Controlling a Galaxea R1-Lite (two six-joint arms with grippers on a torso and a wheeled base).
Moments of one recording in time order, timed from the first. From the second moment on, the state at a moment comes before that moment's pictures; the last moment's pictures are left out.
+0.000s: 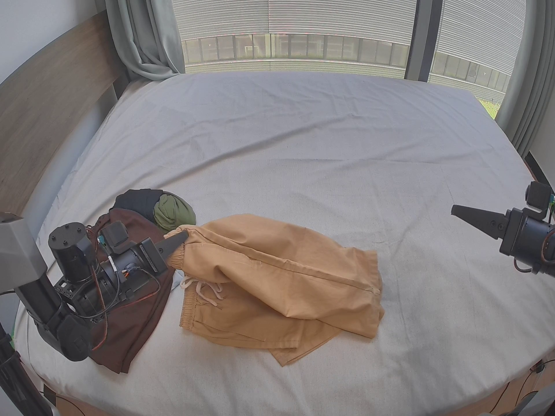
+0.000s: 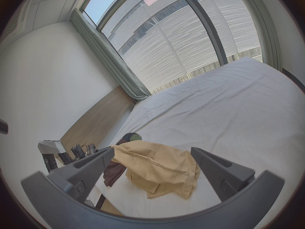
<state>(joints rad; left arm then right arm) -0.21 1.95 -0.33 -1.55 -0.39 -0.62 0.19 1.28 -0.52 -0.56 0.40 0.39</state>
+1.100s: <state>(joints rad) -0.20 1.99 -0.33 -1.55 -0.40 -0.60 0.19 1.78 -0.42 -1.04 0.45 0.53</state>
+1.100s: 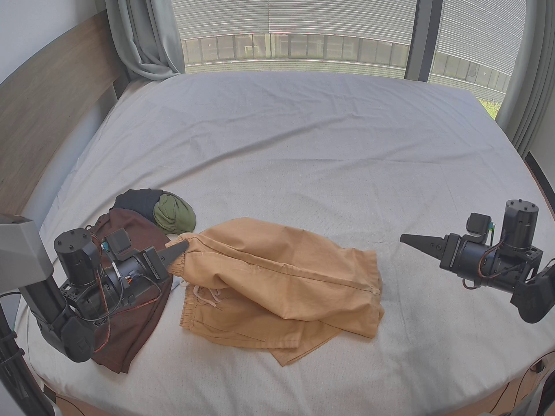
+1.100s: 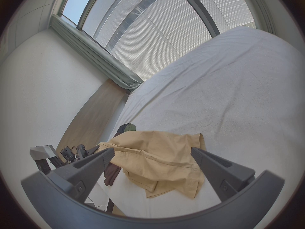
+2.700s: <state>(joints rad) -0.18 2.02 -0.34 -1.55 -0.40 -0.60 0.24 2.41 -0.44 -1.54 0.45 0.71</state>
